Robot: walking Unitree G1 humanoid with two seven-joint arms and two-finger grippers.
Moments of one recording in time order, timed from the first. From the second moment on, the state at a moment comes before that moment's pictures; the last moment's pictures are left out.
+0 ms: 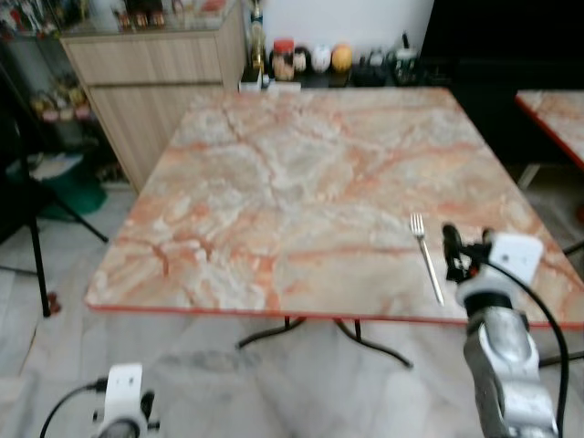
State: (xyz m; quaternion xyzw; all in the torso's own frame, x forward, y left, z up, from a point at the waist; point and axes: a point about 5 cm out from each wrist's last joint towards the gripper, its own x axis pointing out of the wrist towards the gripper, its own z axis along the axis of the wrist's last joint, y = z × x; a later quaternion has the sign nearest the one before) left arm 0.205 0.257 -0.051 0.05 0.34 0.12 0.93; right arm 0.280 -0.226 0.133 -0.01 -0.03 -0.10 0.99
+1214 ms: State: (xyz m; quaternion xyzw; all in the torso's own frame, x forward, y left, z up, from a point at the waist) left arm 0.197 0.259 -0.055 0.05 0.35 0.11 0.93; right arm 0.279 -0.228 0.120 -0.02 0.01 -0.11 0.99
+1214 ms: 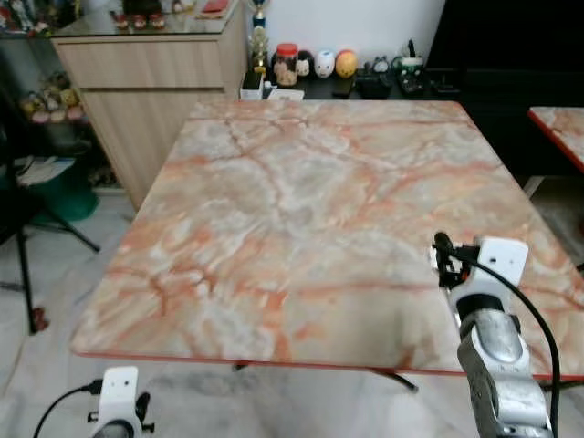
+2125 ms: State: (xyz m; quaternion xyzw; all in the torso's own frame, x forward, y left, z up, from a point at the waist) left arm 0.176 0.262 -0.066 0.05 0.39 0.11 0.91; right arm 0.263 -0.231 0.108 -0.03 0.06 -0.14 0.99
